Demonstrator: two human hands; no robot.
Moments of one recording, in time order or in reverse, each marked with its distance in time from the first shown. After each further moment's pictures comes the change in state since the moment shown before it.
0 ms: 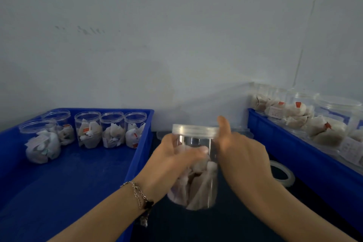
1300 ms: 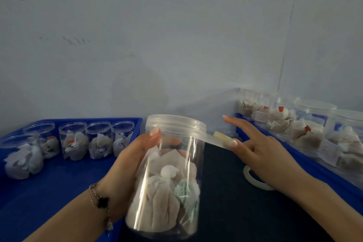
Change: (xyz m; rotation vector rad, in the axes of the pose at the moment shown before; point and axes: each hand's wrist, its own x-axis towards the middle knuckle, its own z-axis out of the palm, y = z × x) left_hand -0.017 0.044 0.002 -0.292 -0.114 0.013; right_hand -0.006 0.081 -0.027 0.623 -0.068 -0.125
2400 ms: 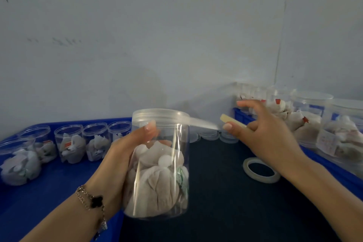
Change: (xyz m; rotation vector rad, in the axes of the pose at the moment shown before) left_hand 0.006 -0.006 -0.018 -0.098 0.062 0.013; right_hand 0.010 0.000 -0.009 0.092 0.210 0.210
